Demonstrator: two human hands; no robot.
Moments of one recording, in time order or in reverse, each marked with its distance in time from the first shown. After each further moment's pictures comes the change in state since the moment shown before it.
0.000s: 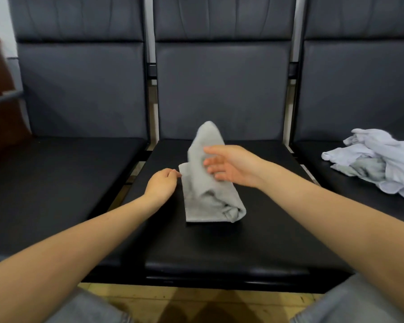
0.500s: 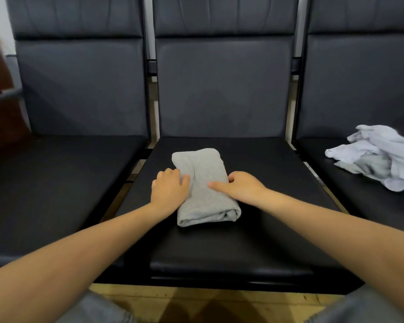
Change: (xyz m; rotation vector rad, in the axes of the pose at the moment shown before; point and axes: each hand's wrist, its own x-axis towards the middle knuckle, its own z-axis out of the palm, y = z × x) left_hand -0.005 -0.007 0.018 0.471 0.121 0.248; right_hand 0.014 0.065 -0.019 -0.895 0.244 -0.004
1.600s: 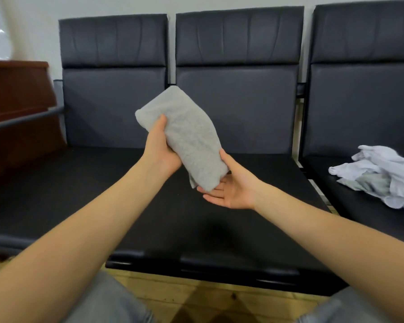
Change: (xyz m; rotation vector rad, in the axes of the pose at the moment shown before) left_hand -0.012 0.072 -0.151 -1.999 -0.074 -0.400; right_hand -0.042 -0.056 -0.027 1.311 -0.438 0.256
